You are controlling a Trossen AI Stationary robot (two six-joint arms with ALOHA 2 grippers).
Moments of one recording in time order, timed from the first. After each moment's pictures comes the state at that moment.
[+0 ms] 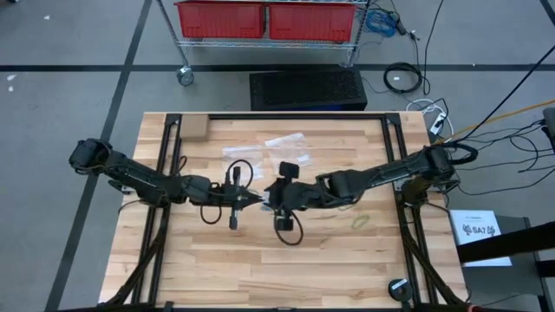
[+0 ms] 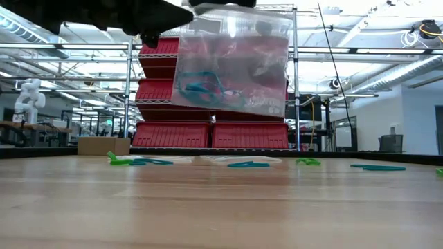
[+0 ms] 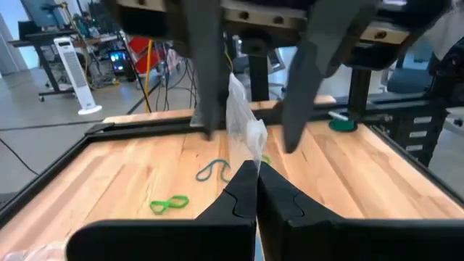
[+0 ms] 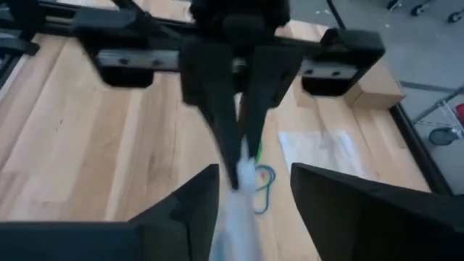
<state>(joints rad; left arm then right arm) -0.23 1.22 0.49 0.66 -0.19 0.09 0.24 1.75 1.55 -0.44 0.36 0.04</state>
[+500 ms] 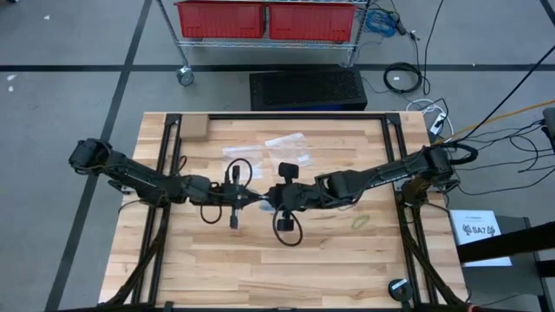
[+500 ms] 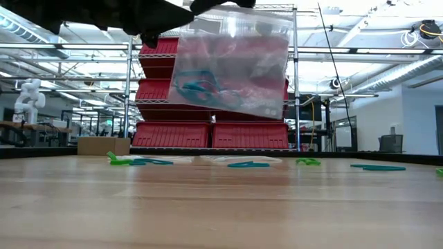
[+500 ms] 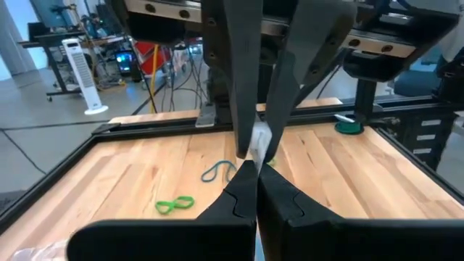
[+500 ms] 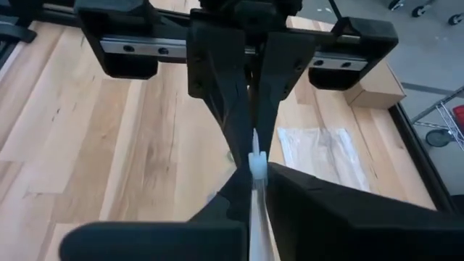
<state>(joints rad) -0.23 1.22 0.49 0.68 -0.21 0.09 0.23 1.76 1.55 -0.44 0.37 0.02</state>
